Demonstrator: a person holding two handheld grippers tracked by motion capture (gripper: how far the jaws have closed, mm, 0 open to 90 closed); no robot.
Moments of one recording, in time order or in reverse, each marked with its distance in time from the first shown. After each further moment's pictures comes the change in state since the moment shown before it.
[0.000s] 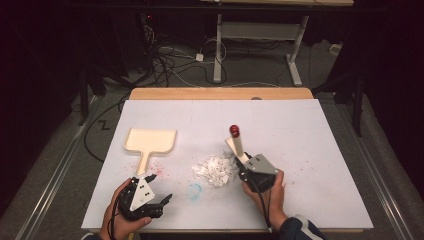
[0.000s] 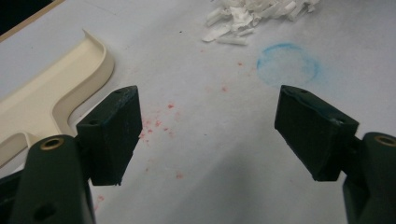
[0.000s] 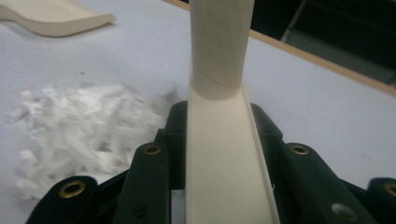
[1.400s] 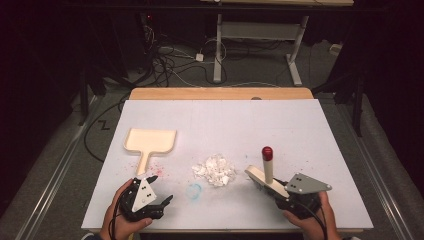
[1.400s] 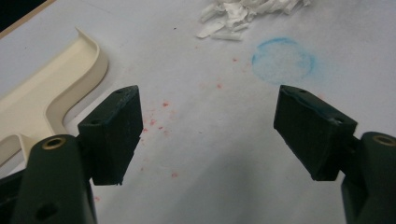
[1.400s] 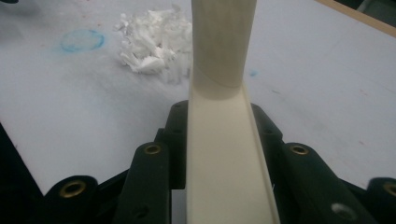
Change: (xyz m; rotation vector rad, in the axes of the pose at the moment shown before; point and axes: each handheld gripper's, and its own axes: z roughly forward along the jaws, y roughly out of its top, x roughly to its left) left arm -0.002 0.001 0.001 0.017 -0.006 0.025; right arm -0.056 -0.024 -0.098 0.137 0.280 -0.038
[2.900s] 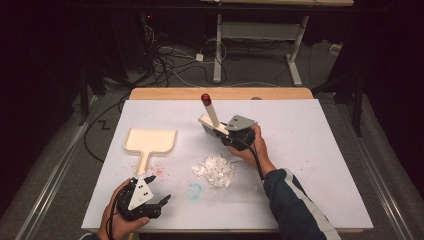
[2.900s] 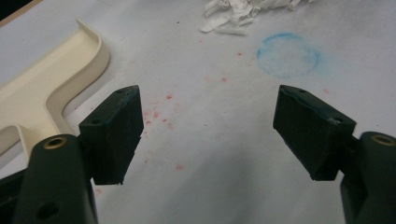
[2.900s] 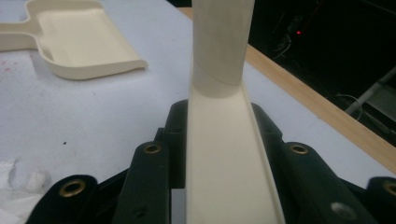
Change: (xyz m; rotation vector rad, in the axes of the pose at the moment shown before) left arm 0.006 -0.007 0.000 0.001 -0.020 -0.027; right arm -0.044 0.112 0.187 -0.165 0.045 -0.172
